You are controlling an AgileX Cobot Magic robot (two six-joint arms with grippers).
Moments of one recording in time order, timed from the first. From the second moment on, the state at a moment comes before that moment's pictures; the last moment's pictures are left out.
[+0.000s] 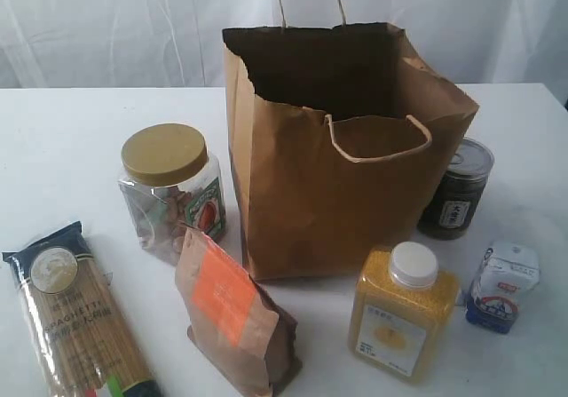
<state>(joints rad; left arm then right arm) -0.04 0.00 0.02 -0.01 0.39 0.11 0.18 0.11 -0.43 0.22 0.49 0.14</state>
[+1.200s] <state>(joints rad) -0.04 0.00 0.02 -0.01 0.39 0.11 0.38 1.23 -0.71 0.39 0.70 -0.79</state>
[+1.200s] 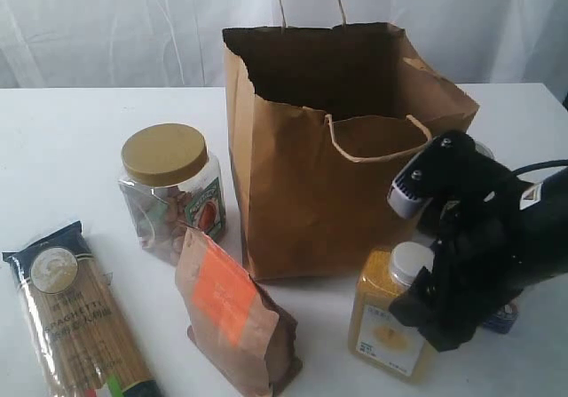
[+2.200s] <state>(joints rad) -0.04 0.00 0.02 -0.01 0.39 0.11 0.39 1.18 -0.70 0.42 0.85 -0.67</state>
